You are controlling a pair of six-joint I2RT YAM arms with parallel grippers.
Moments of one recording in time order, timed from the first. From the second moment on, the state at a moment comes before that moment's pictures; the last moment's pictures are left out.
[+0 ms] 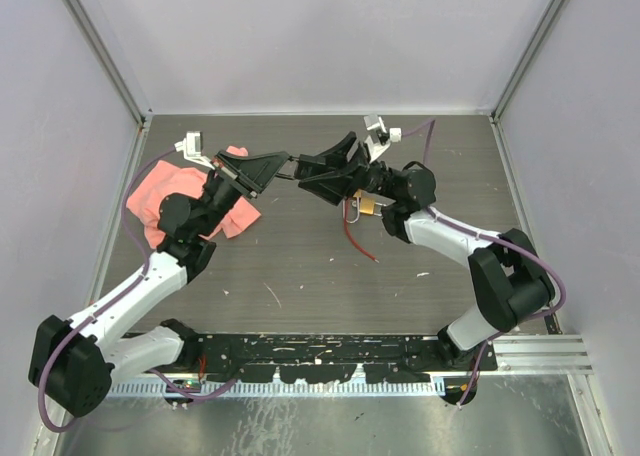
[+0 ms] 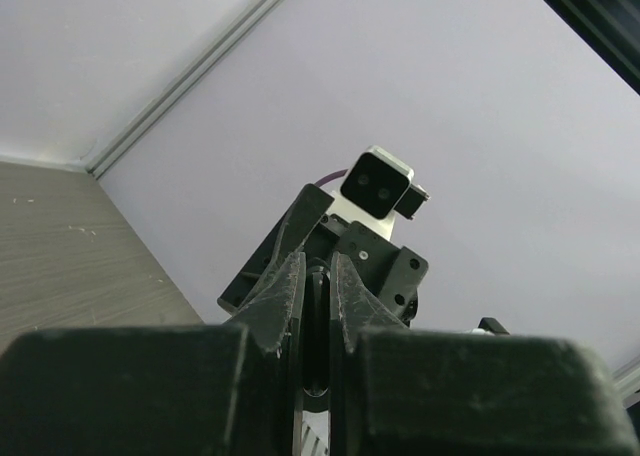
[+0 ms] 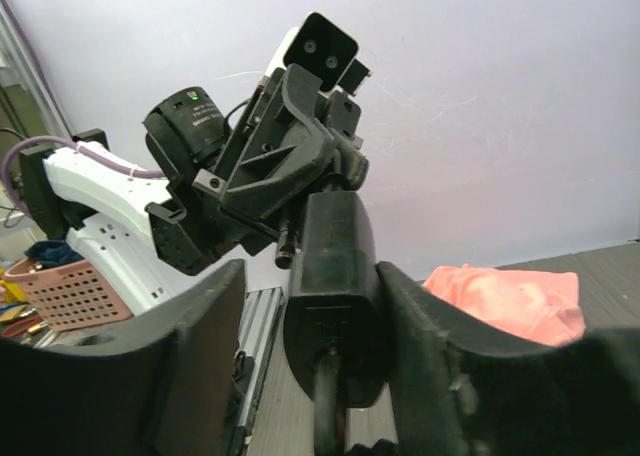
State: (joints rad) left arm -0.51 1.05 0.70 0.84 0.24 -1.09; right arm 0.54 1.54 0.90 1.38 -0.84 0.85
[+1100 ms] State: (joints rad) left arm -0.51 0.71 0.73 0.13 0.30 -0.62; right arm 0.43 1.48 1.12 0.70 -1.26 0.79
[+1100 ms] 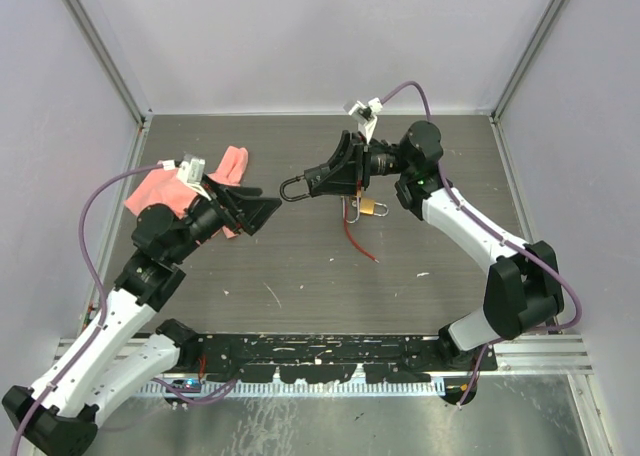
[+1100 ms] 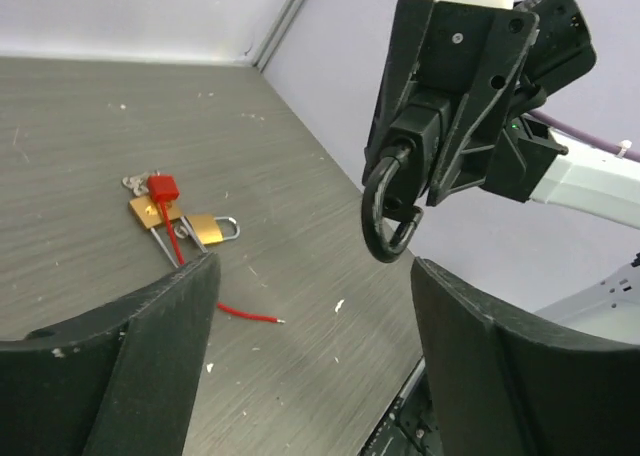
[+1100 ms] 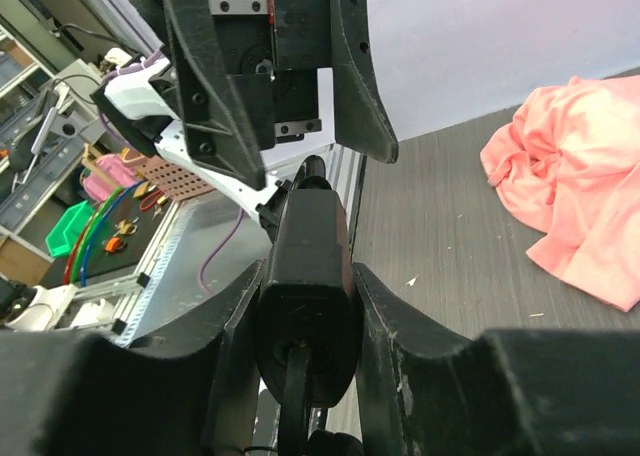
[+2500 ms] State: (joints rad) left arm -0.46 0.95 0.80 0.37 0.69 -0.66; right arm 0.46 1.48 1.17 0.59 -1.35 0.76
